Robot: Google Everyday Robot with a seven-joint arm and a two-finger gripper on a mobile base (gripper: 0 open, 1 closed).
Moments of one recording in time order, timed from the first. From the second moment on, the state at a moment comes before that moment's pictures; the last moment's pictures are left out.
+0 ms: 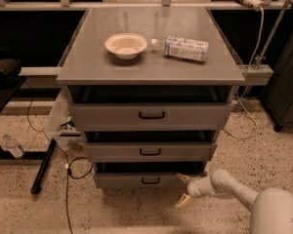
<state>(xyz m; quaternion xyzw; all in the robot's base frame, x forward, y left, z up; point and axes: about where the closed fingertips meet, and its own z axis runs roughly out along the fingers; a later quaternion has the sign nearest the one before) 0.584 -0.177 0.199 -0.63 0.68 0.17 0.34</state>
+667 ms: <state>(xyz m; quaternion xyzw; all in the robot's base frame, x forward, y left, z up) 0.595 -0.165 0.198 -0.64 0.66 0.17 0.35</state>
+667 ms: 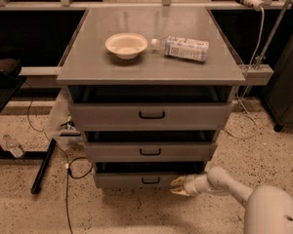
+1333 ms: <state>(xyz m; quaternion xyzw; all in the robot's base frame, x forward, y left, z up) 0.660 -0.168 0.195 -0.64 0.66 0.14 0.36</state>
